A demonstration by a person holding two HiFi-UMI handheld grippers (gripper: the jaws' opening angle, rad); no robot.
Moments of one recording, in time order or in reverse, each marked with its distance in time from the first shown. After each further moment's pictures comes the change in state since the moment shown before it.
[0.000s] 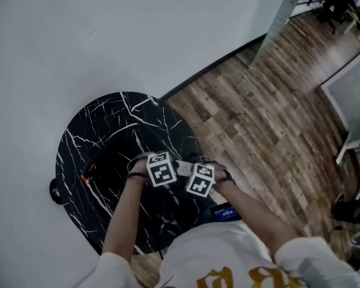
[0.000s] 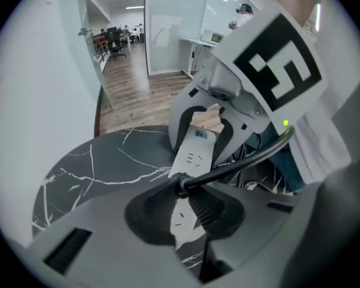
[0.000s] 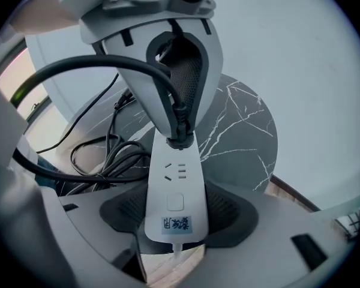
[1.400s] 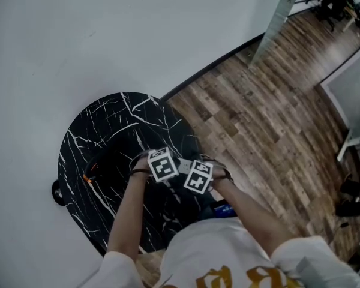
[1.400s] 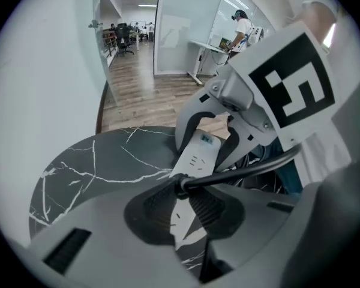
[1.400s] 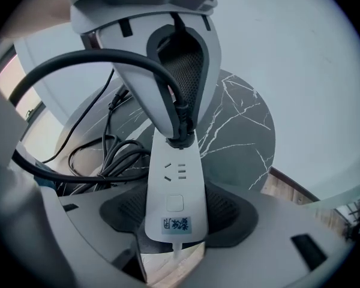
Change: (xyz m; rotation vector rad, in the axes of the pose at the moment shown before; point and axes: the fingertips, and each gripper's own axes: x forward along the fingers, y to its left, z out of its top) left arm -0.002 -0.001 0.009 -0.059 -0.033 -0.036; right arm 0.001 -0.002 0.002 0.057 0.036 -0.010
